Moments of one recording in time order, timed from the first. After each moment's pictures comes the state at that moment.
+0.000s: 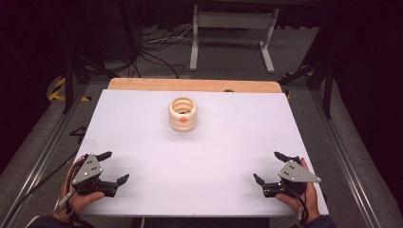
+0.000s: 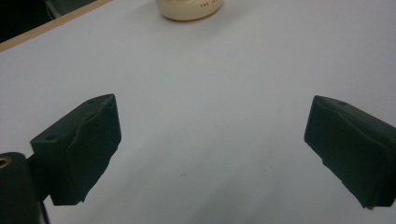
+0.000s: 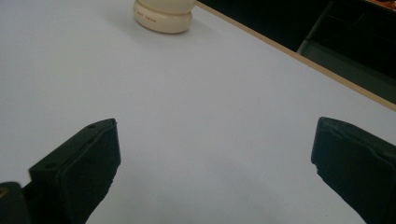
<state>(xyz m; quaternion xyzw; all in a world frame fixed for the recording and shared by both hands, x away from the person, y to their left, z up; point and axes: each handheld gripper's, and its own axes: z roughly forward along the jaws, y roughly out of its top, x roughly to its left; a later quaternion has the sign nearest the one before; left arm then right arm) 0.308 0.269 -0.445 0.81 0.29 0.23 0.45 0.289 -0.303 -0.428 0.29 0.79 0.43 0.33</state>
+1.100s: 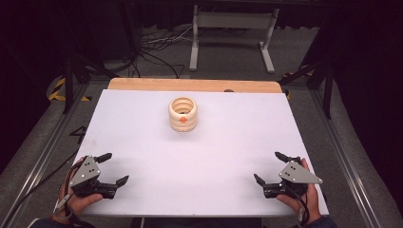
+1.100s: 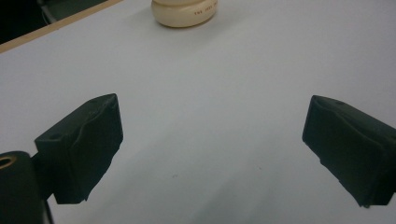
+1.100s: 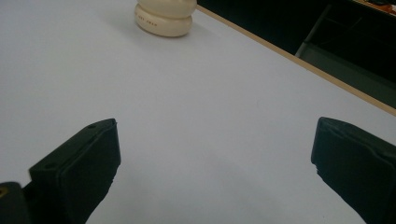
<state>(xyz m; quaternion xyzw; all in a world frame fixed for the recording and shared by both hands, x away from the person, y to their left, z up) 0.305 0.270 -0.445 0.81 0.28 0.23 0.46 0.286 -0.303 -0.425 0.29 0.79 0.43 0.33</state>
